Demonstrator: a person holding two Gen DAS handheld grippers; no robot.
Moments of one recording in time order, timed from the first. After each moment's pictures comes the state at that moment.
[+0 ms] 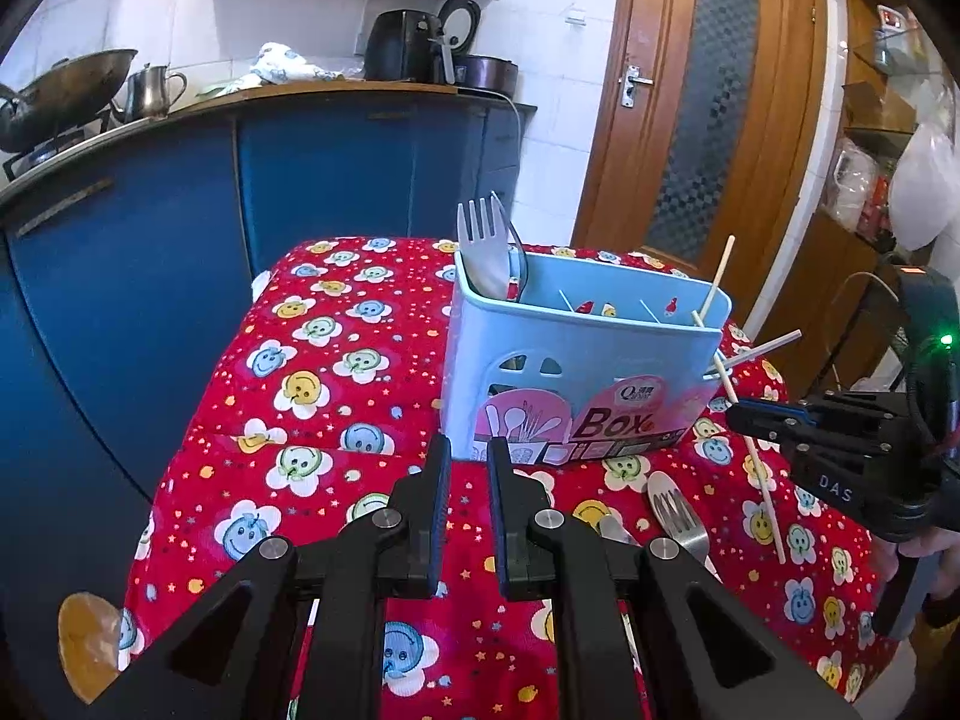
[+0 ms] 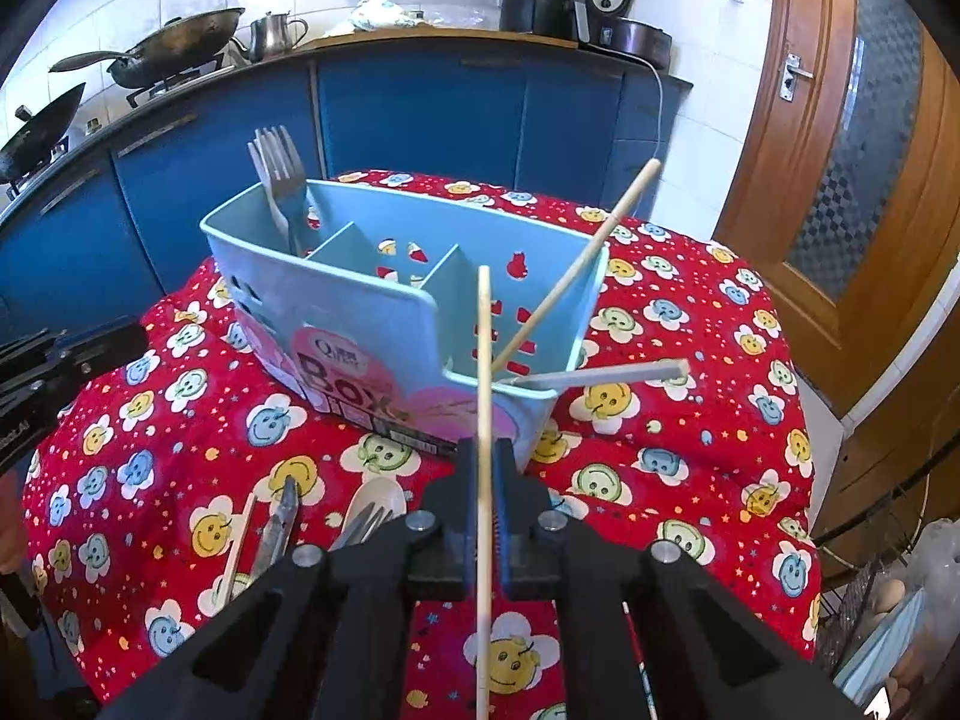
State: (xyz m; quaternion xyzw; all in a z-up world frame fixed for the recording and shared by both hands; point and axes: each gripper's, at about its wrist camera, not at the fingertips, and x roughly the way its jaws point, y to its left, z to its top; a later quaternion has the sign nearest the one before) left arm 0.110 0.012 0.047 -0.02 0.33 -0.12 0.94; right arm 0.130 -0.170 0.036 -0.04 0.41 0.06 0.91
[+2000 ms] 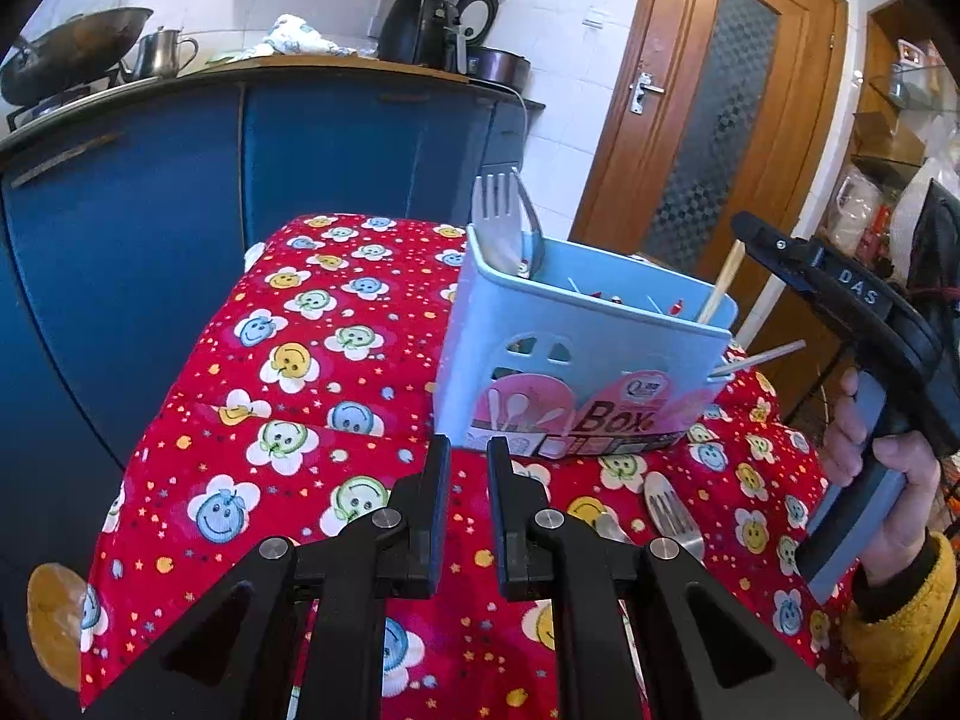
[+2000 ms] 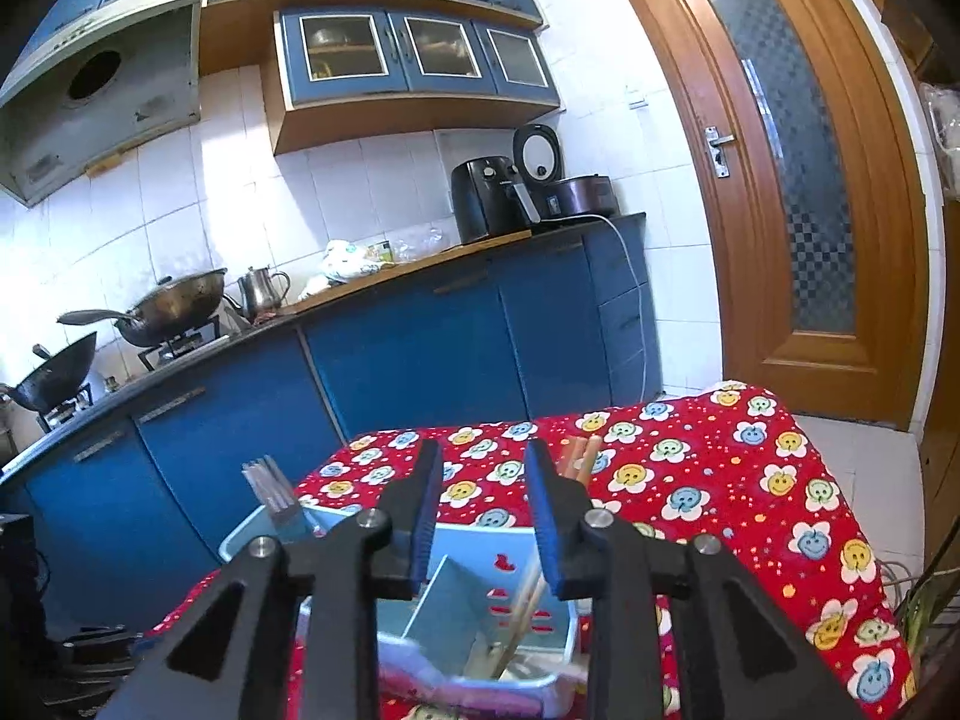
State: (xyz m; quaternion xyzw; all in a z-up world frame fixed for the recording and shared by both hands) left arm 0.114 0.018 0.034 -0.06 0.35 -0.12 0.93; right arm 0.154 -0.208 0.080 0.13 0.16 0.06 0.98
